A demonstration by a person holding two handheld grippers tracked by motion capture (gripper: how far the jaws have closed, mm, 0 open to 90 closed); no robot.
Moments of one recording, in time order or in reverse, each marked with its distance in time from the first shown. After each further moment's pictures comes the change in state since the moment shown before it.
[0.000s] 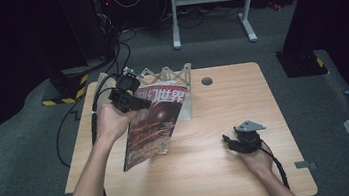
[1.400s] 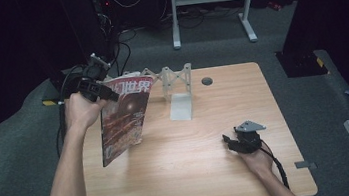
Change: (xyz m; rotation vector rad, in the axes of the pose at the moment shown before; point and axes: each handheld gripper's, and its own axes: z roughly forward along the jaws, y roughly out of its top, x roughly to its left) left arm 0.071 -0.006 -0.035 0.108 0.133 -0.178; right arm 0.000 0.000 0.000 -0.003 -0.004 0.001
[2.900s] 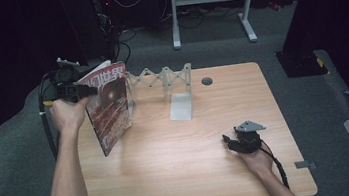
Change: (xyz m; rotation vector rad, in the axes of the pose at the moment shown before) left arm 0.057 -0.029 0.001 -0.234 0.073 -0.253; right arm 0.000 0.000 0.000 0.000 0.000 -0.002
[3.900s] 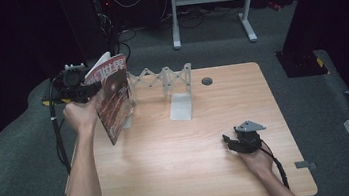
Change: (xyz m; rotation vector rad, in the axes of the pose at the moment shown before) left arm -0.012 -0.010 0.022 -0.228 0.069 -0.023; right arm 0.000 0.000 0.000 -0.001 0.001 -0.001
